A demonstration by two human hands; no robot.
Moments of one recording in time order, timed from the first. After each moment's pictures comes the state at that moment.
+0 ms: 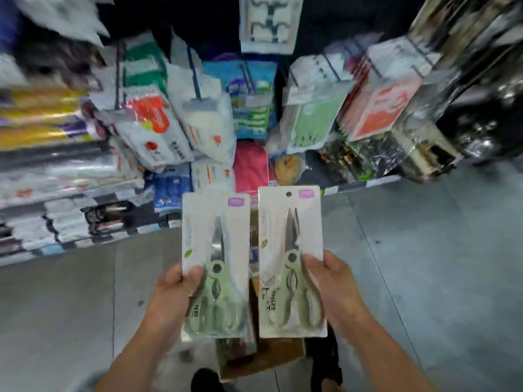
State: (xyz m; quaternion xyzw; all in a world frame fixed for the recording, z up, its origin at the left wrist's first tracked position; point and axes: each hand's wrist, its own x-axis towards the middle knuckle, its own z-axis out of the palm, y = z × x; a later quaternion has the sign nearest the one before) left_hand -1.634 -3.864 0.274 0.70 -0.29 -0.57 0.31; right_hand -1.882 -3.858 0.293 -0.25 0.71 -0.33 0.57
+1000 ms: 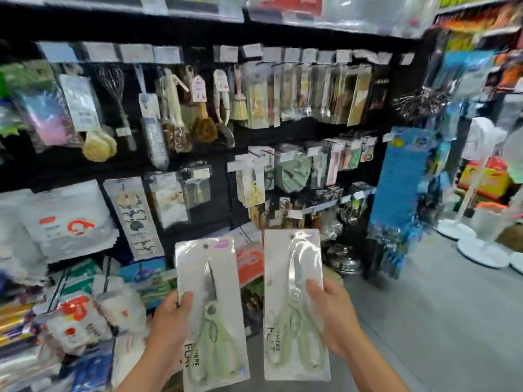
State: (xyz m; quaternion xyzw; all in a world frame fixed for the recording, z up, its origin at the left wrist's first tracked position) left_hand -1.992 -3.778 0.616 0.59 -0.46 -0.48 0.46; right_hand -2.245 -3.707 0.631 -0.27 0.61 -0.60 0.44
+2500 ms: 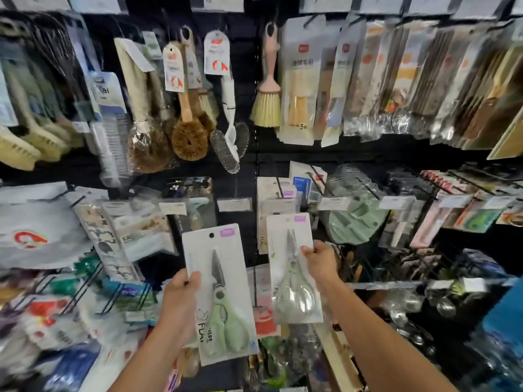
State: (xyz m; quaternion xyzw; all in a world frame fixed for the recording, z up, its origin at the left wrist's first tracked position) left_hand -2.199 -4.134 0.592 0.62 -0.29 -0.44 0.59; right_hand -2.456 -4.247 0.589 -0.46 0.63 -0.47 0.41
